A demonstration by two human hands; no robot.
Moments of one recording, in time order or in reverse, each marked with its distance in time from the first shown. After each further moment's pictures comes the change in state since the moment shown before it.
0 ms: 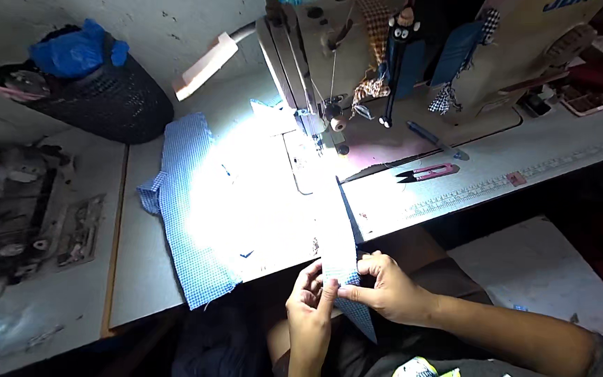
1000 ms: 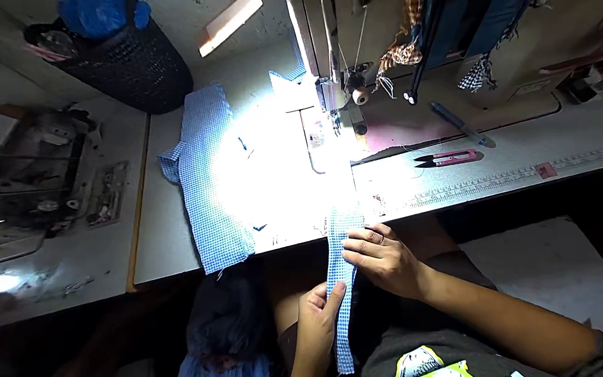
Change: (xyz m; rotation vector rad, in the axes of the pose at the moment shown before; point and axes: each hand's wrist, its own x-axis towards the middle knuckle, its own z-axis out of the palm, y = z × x) left_hand -0.040 -0.003 -0.010 -0.099 0.073 -0.323; right_hand 0.011 0.044 0.000 -0.735 0.067 -0.763
